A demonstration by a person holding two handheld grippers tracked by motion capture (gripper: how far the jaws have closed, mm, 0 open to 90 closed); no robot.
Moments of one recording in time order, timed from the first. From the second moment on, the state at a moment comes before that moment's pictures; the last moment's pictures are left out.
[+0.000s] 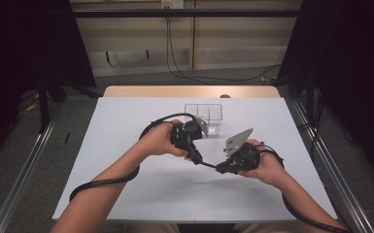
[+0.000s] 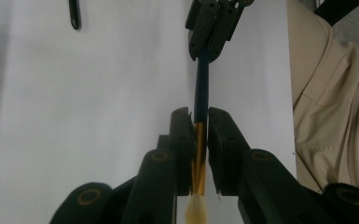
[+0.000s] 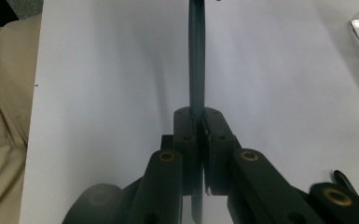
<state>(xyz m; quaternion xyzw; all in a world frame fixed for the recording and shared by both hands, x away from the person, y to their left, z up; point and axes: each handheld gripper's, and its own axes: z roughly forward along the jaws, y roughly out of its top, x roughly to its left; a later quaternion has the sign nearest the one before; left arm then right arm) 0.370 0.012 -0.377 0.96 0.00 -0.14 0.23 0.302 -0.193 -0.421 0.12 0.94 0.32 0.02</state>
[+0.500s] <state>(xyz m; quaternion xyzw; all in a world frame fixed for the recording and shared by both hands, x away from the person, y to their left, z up) 0.375 0.034 -0.383 0.94 0.03 -0.13 0.30 0.302 -0.195 -0.423 0.13 0.94 0.33 0.03</state>
